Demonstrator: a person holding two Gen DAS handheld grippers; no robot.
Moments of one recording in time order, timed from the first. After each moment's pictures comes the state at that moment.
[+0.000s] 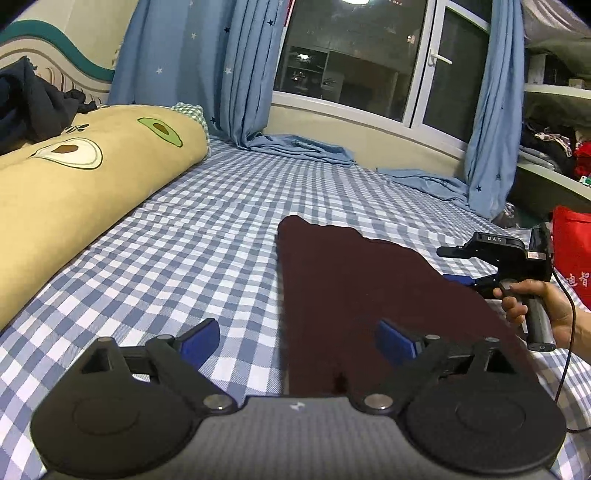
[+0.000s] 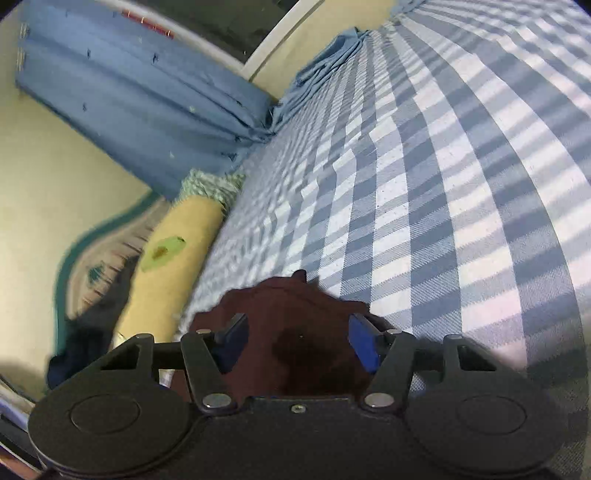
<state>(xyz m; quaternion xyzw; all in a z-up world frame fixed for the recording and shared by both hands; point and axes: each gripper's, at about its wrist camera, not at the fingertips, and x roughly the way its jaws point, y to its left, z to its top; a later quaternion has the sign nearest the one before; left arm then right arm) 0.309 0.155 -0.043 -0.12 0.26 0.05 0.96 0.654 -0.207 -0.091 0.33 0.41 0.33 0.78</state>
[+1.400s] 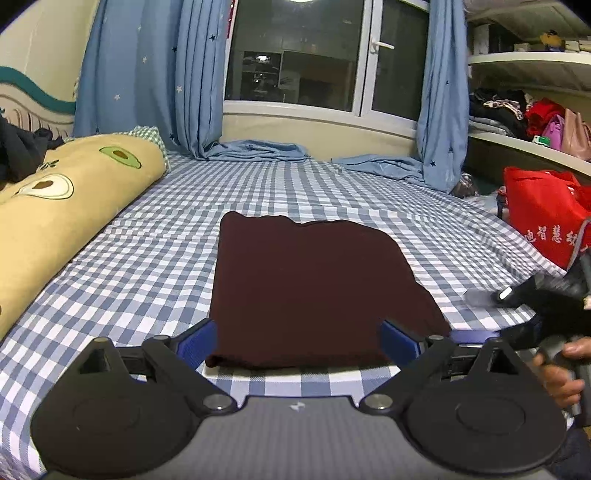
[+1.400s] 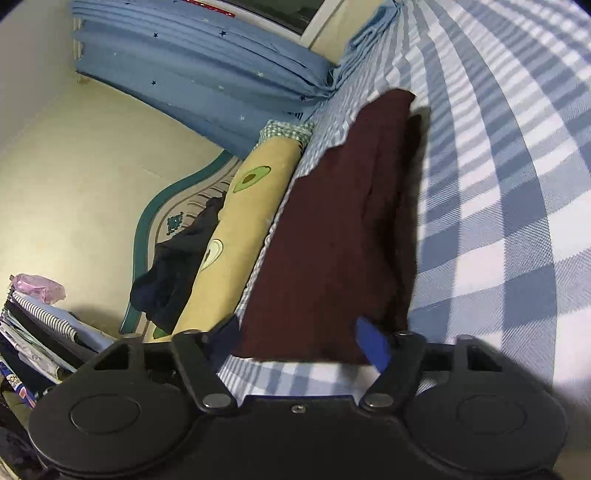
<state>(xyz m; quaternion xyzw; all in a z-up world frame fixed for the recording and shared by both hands) 0.237 0.070 -0.016 -0.06 0.26 0.01 0.96 0.416 -0.290 -0.070 0.35 0.41 0.42 0.73</state>
